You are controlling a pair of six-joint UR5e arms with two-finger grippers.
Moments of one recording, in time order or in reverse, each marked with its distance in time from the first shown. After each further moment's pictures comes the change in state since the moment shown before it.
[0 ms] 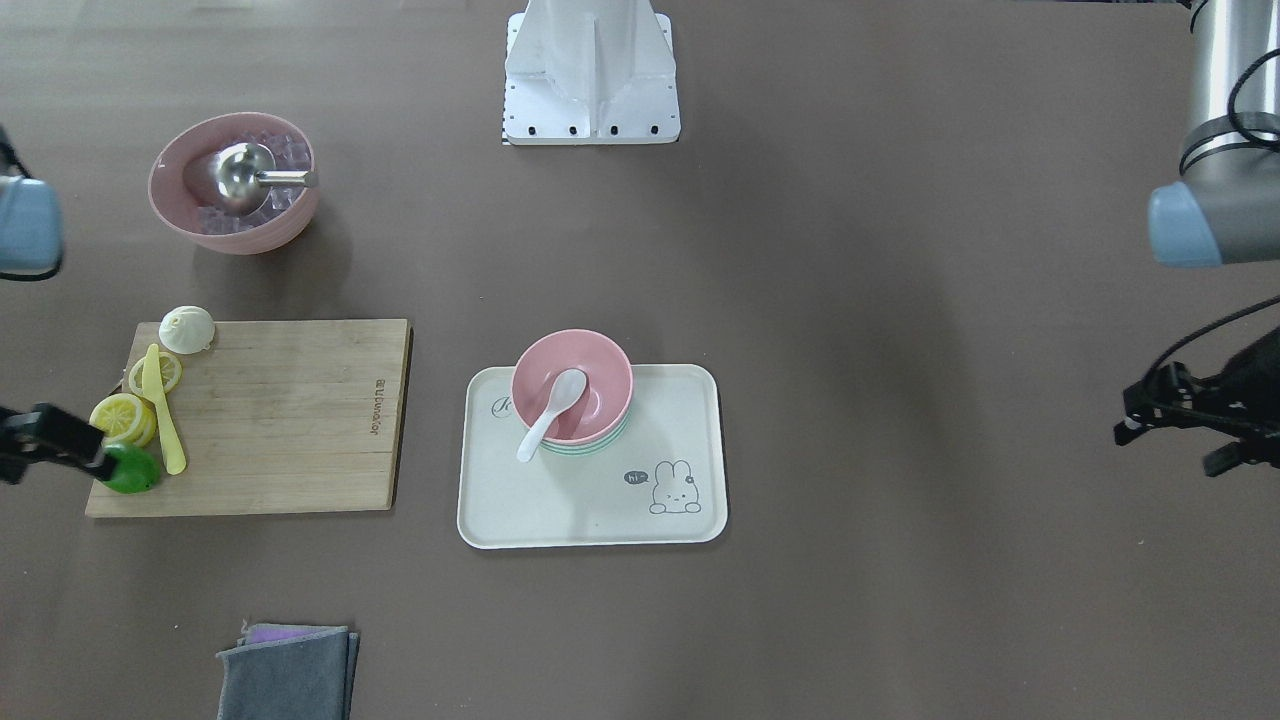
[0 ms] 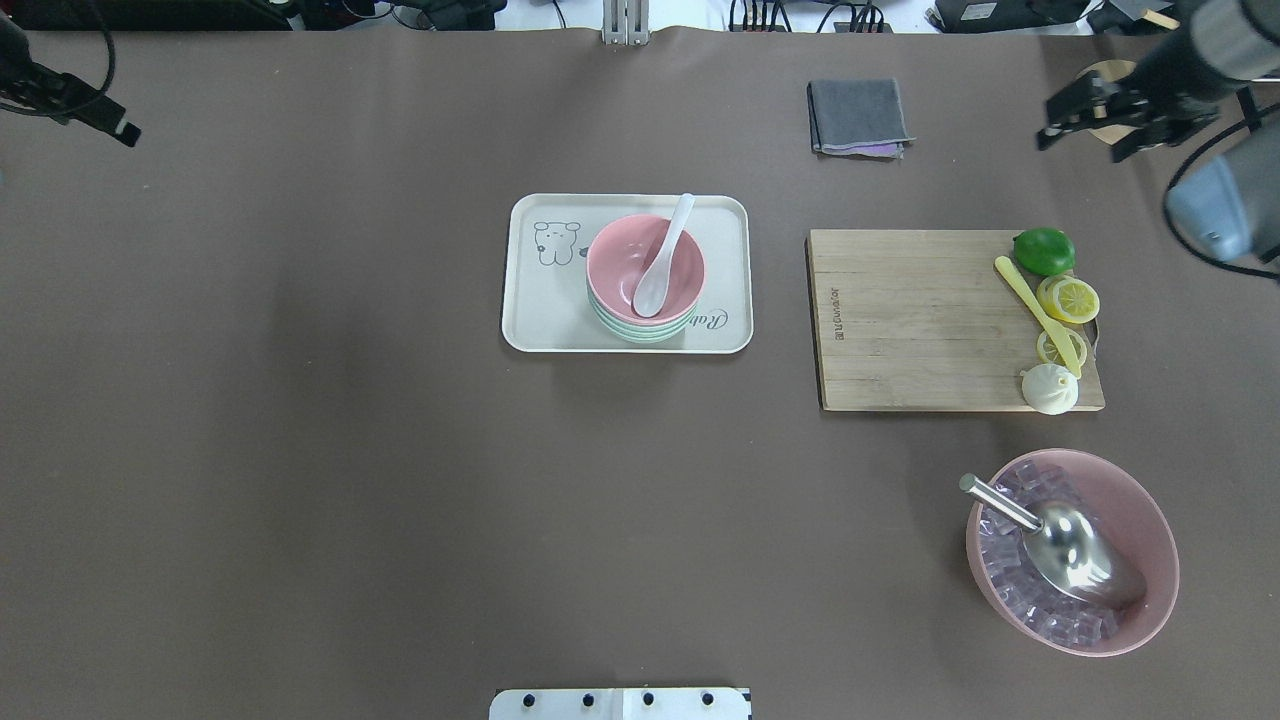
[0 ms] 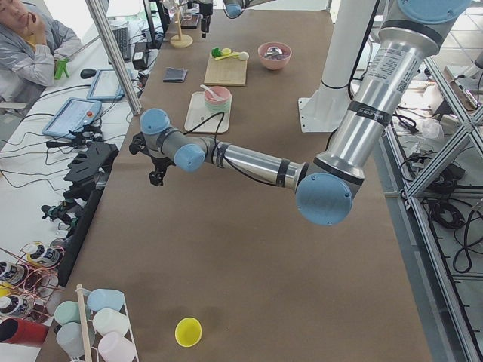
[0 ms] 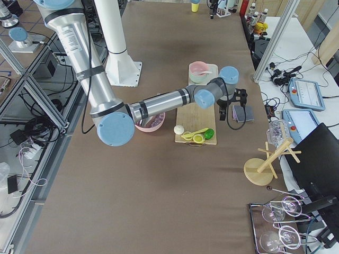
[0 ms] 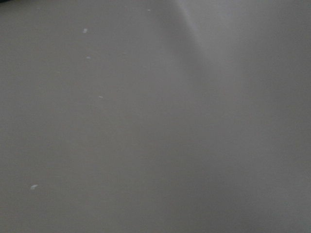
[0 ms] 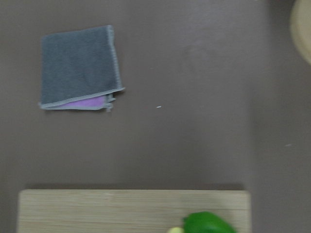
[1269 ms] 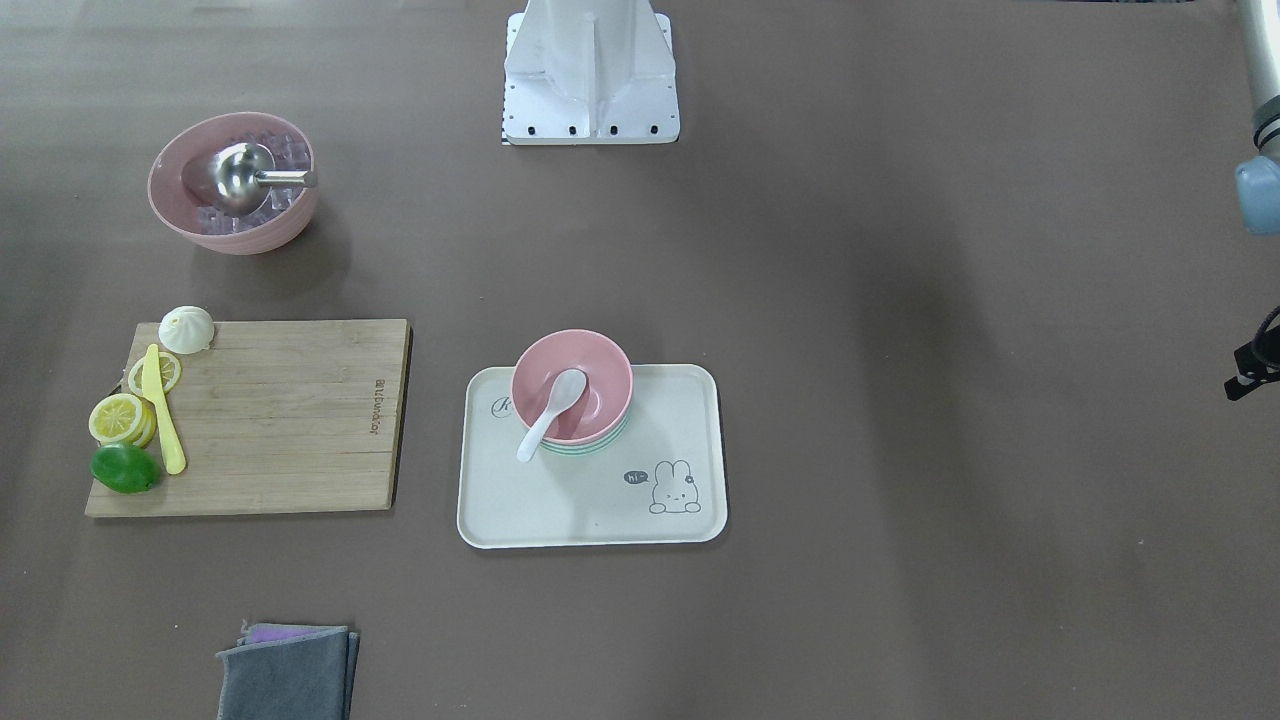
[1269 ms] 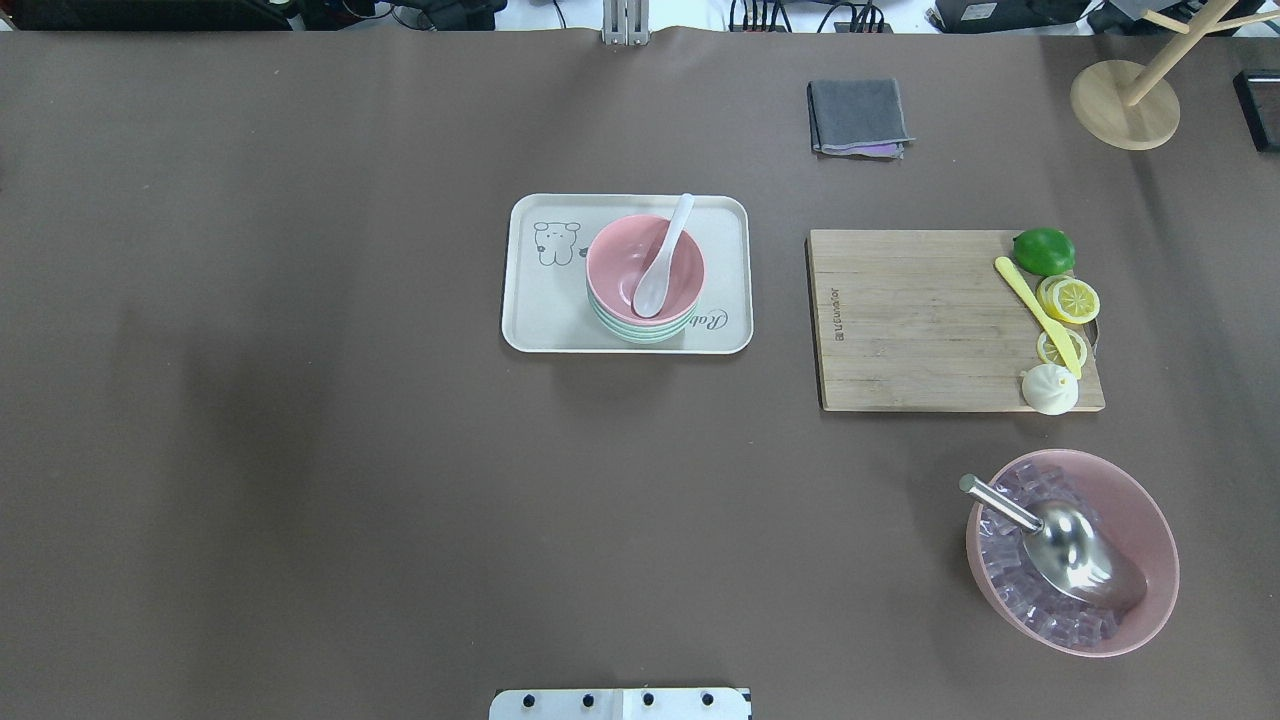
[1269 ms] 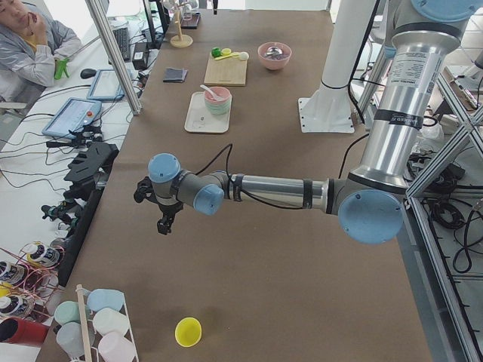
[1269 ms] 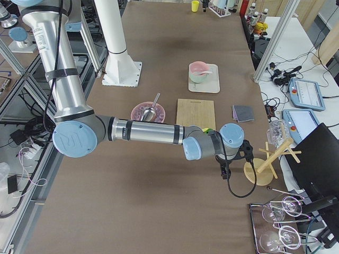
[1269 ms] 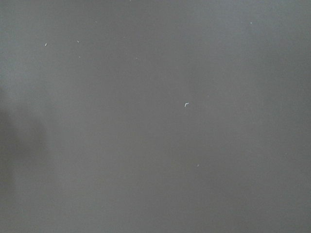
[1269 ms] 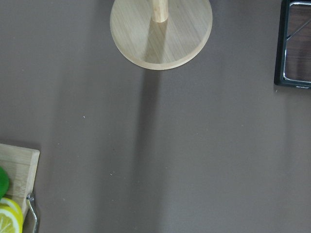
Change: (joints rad) left arm -0.067 0.170 -0.026 -0.014 0.030 0.047; right arm 0.223 -0.122 -0.164 0.016 0.027 -0.493
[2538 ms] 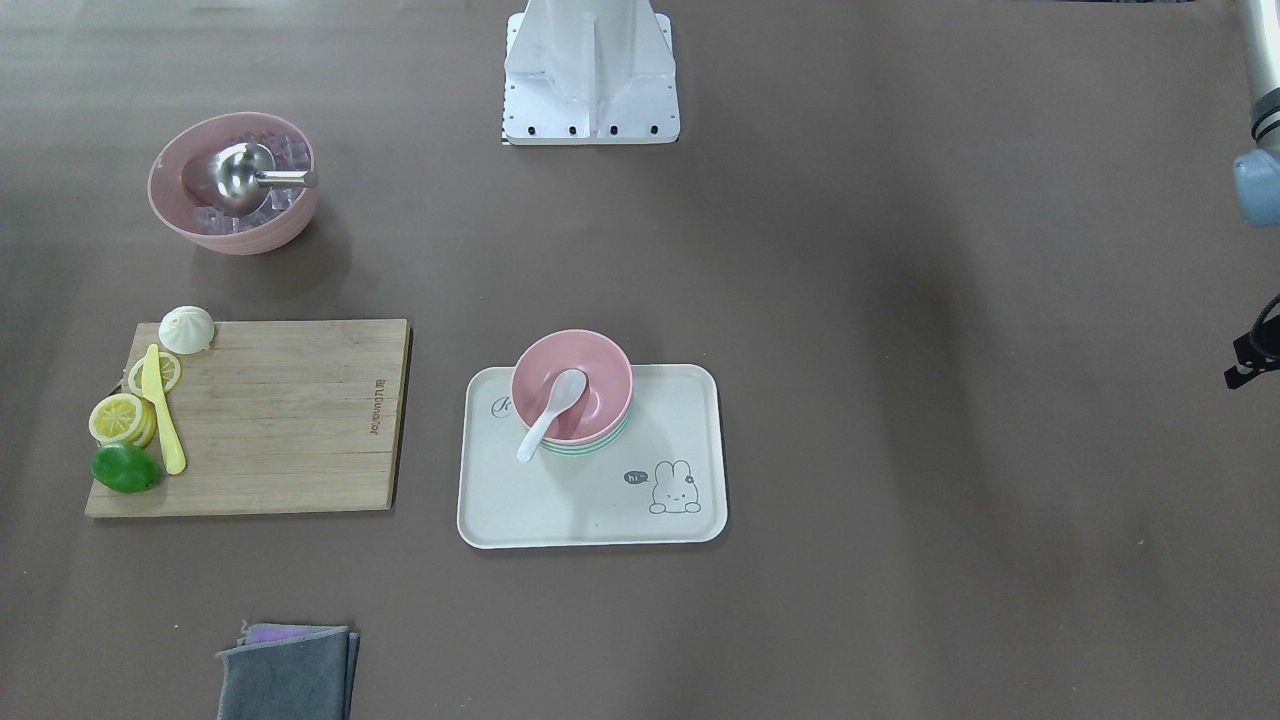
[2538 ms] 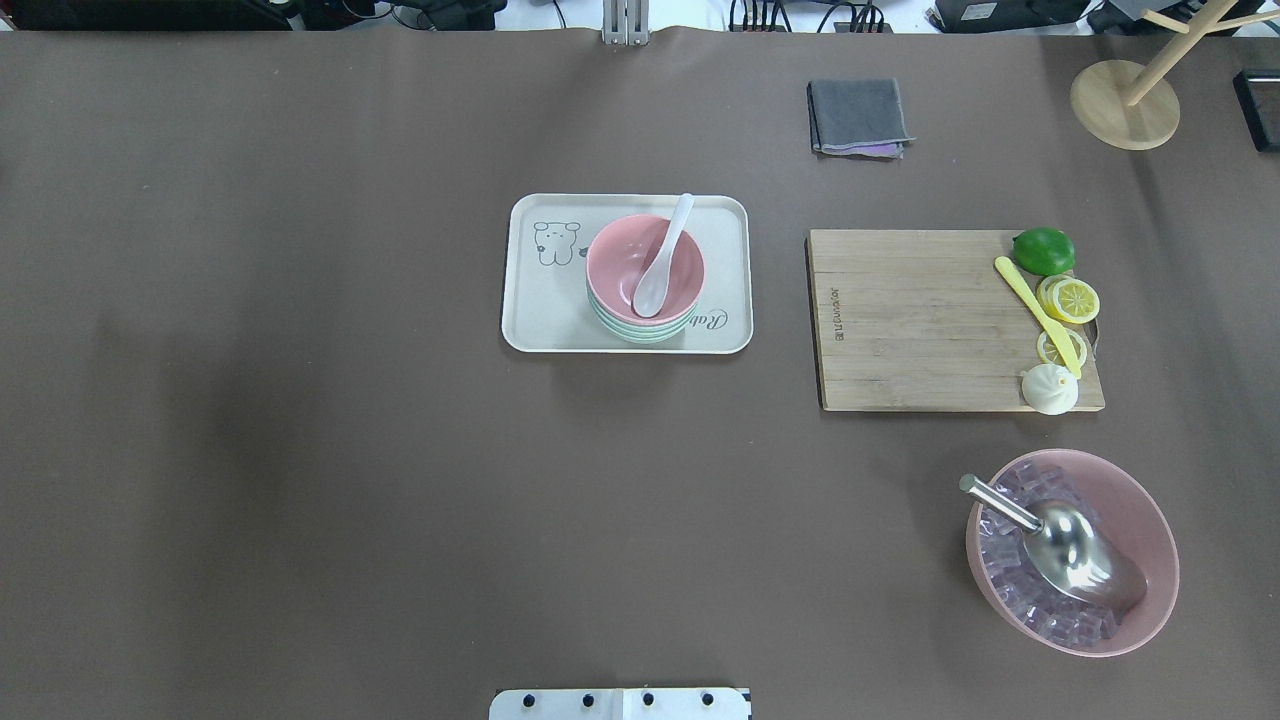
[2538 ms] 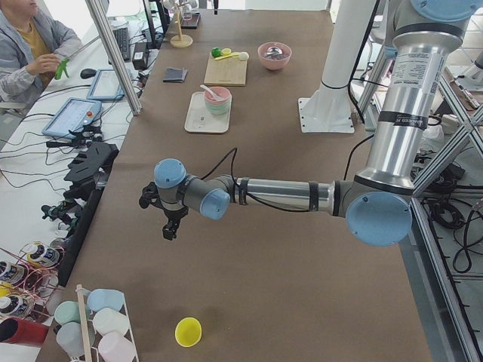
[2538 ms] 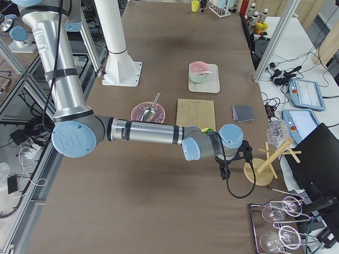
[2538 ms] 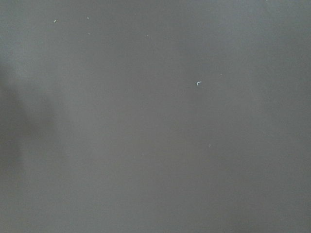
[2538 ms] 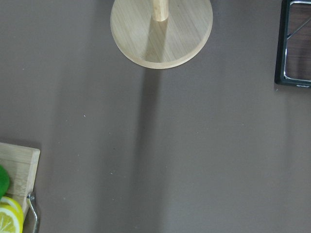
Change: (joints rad) left arm 0.003 0.035 -0.010 0.001 0.008 0.006; right arm 0.000 -0.003 0.003 0.002 0.002 0.000
